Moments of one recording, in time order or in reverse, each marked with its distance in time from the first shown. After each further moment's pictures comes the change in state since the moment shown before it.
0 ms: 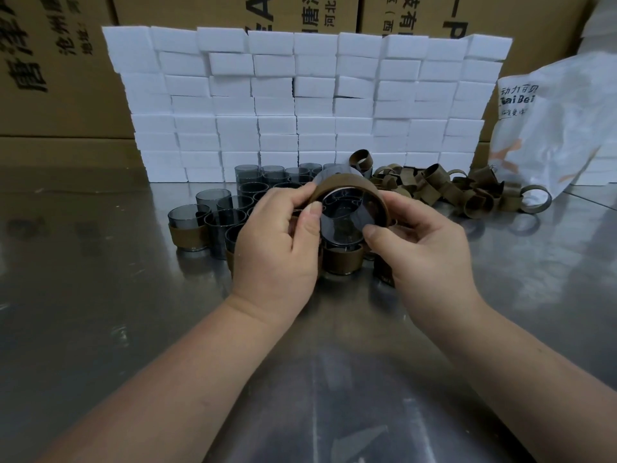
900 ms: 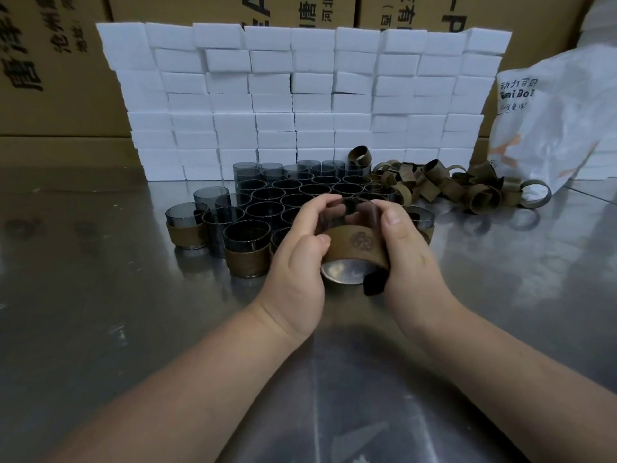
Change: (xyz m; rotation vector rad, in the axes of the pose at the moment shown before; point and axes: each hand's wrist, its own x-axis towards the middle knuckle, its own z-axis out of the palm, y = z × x) left_hand -0.012 0.006 0.014 -0.585 -0.285 -0.343; right_hand -0.008 0.015 0.007 0.026 -0.124 0.082
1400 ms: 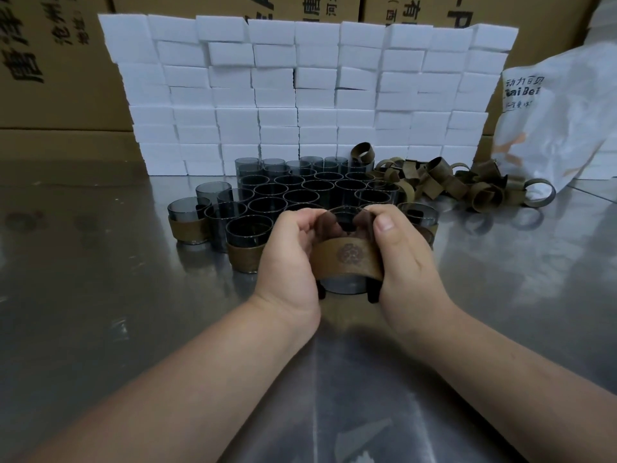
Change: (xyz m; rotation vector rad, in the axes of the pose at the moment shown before) left_hand 0.001 0.006 0.008 -0.461 0.237 -0.355; right_hand 0.000 0.005 0.005 -0.173 0.028 -0.167
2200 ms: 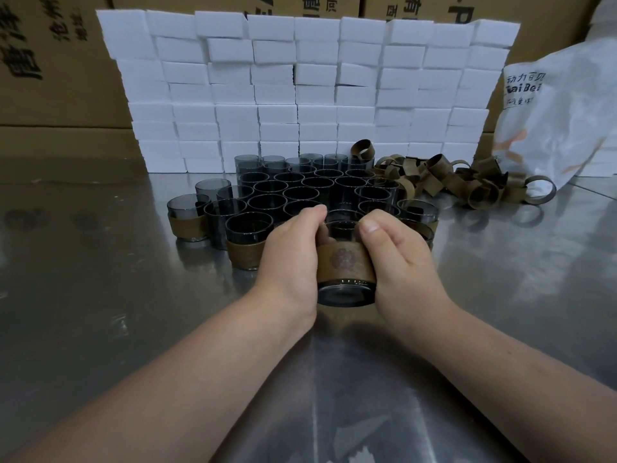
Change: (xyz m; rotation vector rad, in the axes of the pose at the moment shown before) left_hand 0.009 -0.002 -0.003 0.134 0.175 -0.040; right_hand -0.004 -0.004 0.000 -0.057 -0.034 0.011
